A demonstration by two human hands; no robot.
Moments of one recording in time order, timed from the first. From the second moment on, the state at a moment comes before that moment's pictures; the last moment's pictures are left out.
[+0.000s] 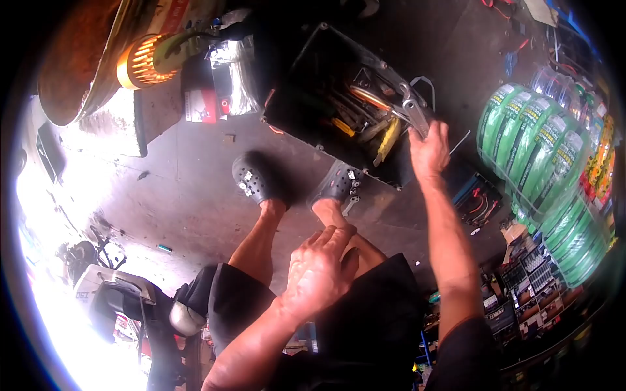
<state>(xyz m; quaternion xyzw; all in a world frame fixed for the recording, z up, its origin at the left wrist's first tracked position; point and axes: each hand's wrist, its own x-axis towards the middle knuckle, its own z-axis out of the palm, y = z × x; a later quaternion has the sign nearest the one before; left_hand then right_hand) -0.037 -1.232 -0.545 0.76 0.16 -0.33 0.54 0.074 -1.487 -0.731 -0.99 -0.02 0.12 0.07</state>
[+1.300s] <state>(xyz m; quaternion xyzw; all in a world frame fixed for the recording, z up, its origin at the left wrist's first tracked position) -0.038 -1.215 -0.537 0.75 0.20 -0.32 0.54 0.112 -1.404 -0.749 -0.95 -0.07 0.30 0.00</state>
